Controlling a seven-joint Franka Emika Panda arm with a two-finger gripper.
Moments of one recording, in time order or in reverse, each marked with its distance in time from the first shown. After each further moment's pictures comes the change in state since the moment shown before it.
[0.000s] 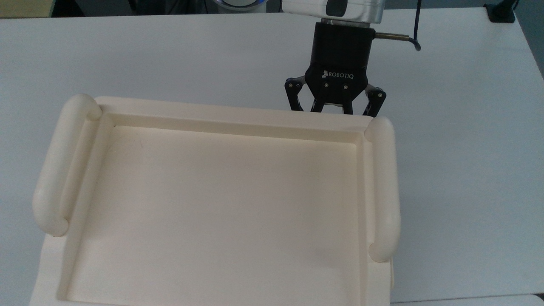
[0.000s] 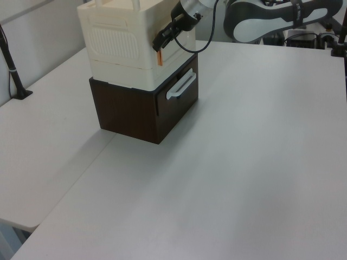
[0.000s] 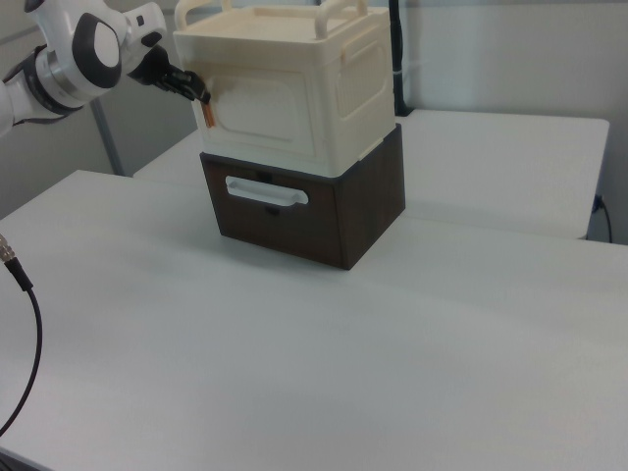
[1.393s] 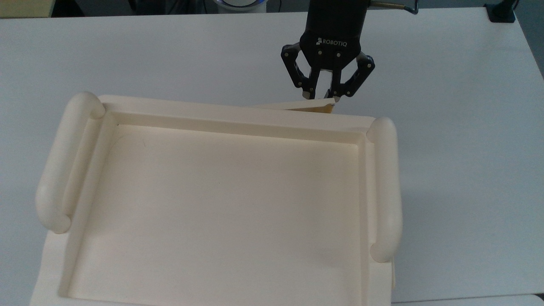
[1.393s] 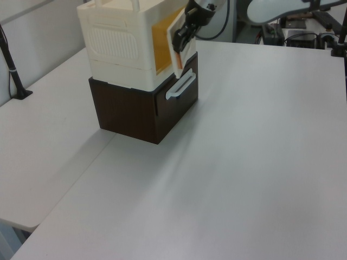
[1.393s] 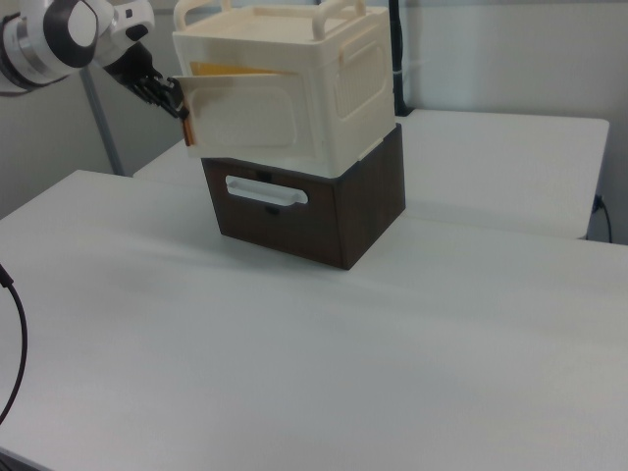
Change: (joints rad) arm 0.029 -0.107 -0.004 -0.037 0.114 -0.292 -0.091
